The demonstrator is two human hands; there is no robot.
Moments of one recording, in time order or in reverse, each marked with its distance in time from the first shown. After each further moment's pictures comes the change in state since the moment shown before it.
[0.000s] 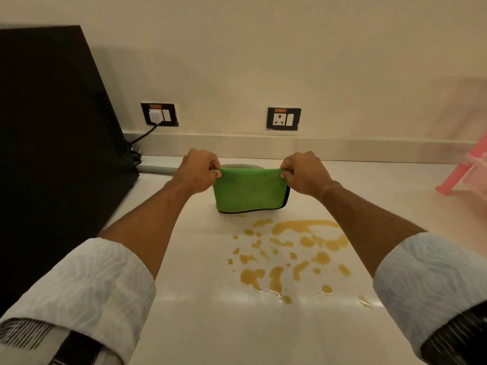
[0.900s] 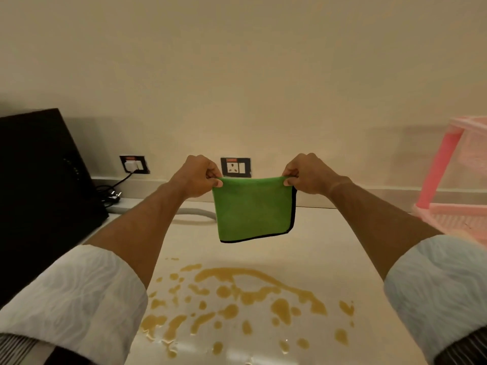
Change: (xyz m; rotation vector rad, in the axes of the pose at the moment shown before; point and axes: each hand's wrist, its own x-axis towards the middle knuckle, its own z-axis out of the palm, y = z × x) left_hand 0.068 0.250 0.031 0.073 0.063 0.025; right_hand 0.029 0.218 -0.175 0.110 -0.015 -0.250
